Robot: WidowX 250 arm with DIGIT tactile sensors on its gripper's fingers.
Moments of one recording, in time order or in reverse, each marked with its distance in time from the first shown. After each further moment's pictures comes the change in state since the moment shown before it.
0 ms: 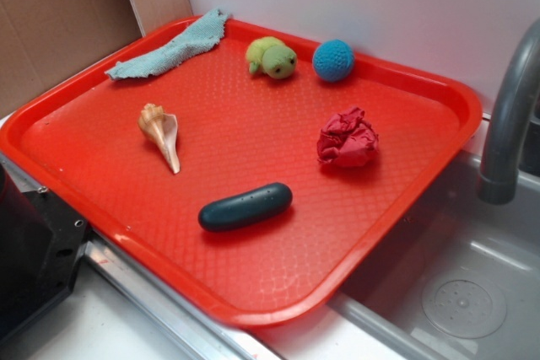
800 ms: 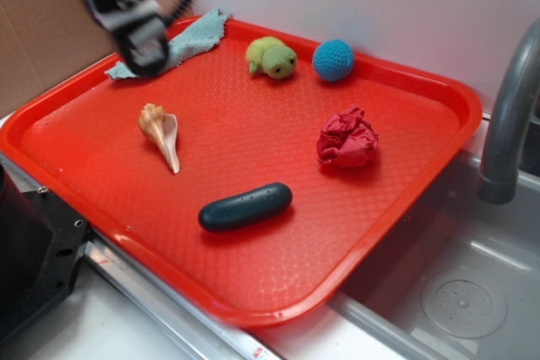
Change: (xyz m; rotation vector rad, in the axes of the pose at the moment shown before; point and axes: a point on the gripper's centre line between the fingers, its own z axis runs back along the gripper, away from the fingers) arm 0.018 -0.095 -0.085 -0.029 0.064 -0.421
